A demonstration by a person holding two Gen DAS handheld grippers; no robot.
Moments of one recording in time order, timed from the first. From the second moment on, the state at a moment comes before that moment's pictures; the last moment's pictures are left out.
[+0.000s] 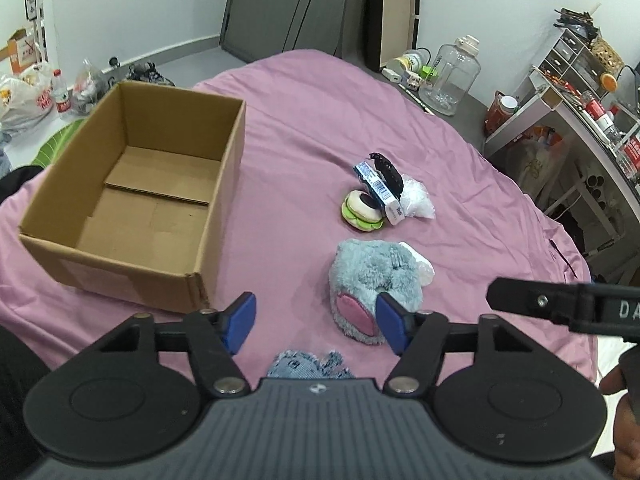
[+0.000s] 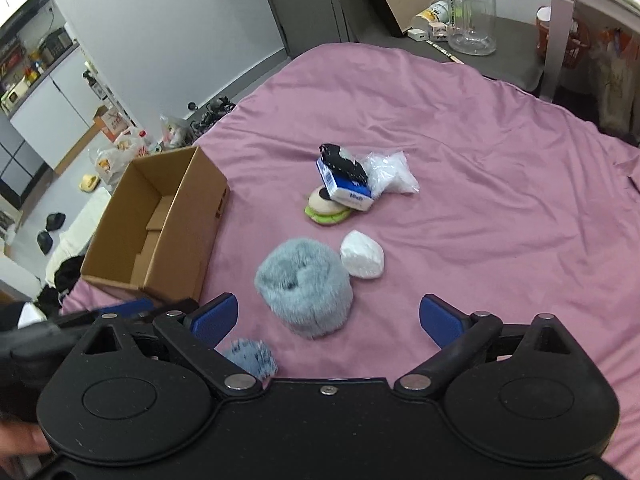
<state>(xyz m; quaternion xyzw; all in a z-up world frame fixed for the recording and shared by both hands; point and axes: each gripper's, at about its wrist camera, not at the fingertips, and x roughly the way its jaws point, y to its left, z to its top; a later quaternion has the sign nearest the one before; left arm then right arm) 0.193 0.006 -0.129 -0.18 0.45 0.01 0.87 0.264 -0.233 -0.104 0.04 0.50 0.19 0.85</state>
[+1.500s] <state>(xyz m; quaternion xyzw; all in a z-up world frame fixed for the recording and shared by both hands) 0.271 -0.017 -0.202 -0.27 0.50 0.02 0.82 0.346 -0.233 -0.205 0.17 0.59 0.20 0.76</state>
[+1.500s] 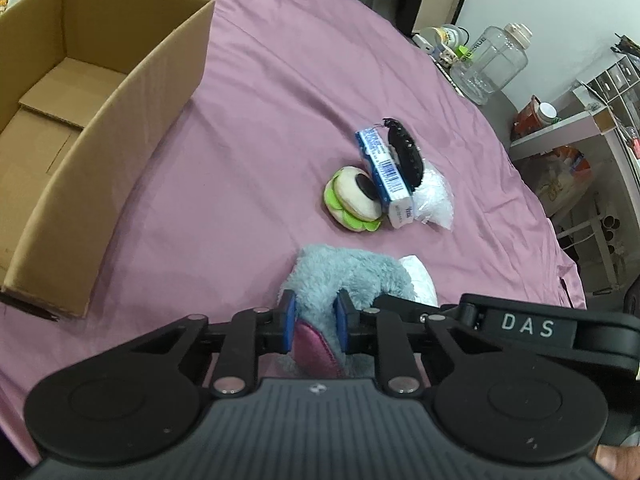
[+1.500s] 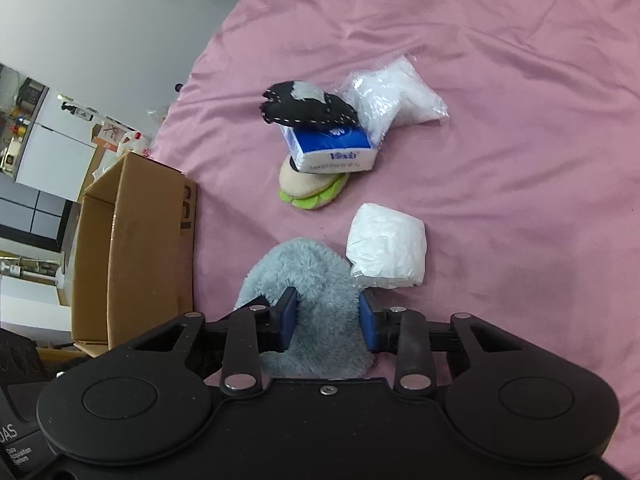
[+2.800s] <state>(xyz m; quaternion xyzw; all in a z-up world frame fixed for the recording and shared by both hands) 0.218 0.067 -0.079 -0.23 0.36 0.02 0.90 0.279 -0.157 -0.092 0.18 0.41 0.30 0.85</state>
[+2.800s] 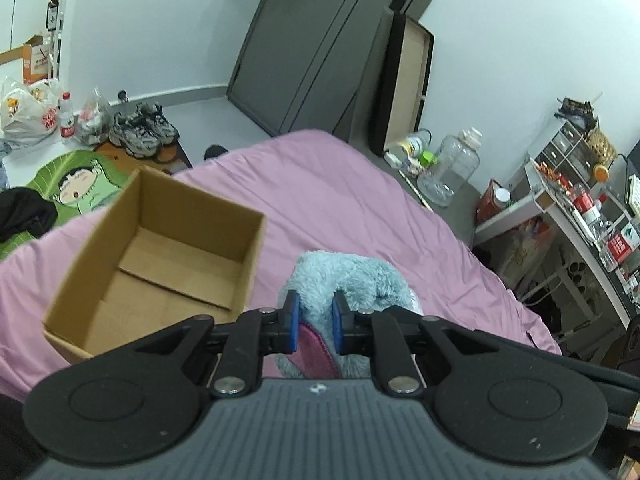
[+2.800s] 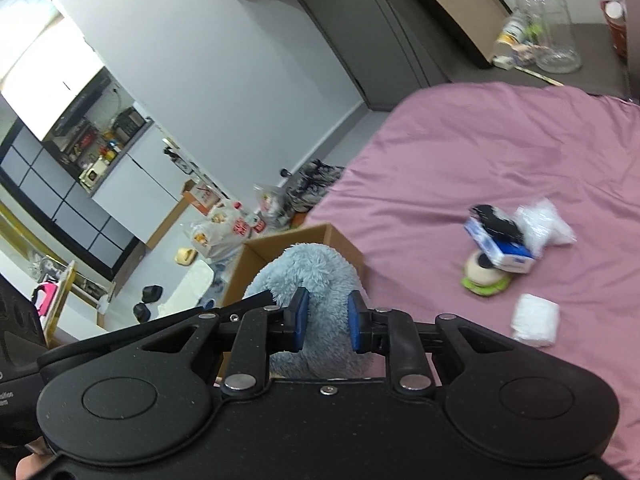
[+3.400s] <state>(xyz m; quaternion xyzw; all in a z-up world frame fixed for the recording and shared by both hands) 0.220 0.142 -0.083 -0.21 0.35 0.05 0.91 0.285 -0.079 -0.112 0.22 0.40 0.31 0.83</state>
